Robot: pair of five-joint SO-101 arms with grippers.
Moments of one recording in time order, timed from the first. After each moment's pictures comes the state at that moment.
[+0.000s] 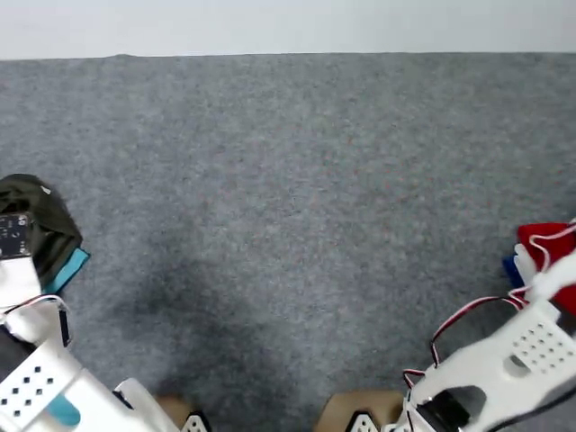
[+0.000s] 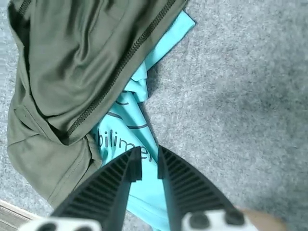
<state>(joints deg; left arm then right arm) -52.3 -56.6 42.7 92.2 -27.8 46.9 34.2 -34.0 75.6 -8.8</state>
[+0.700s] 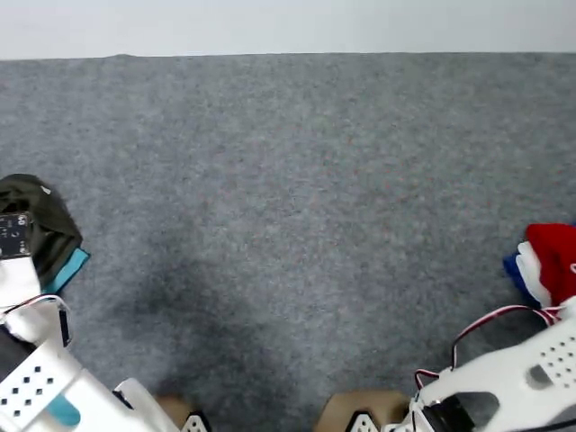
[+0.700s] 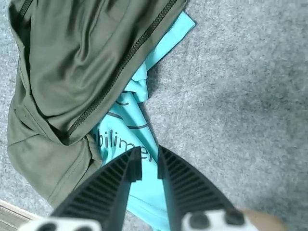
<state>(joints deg) -52.3 -56.6 42.7 92.2 -27.8 57.1 38.8 -41.0 68.7 2.1</state>
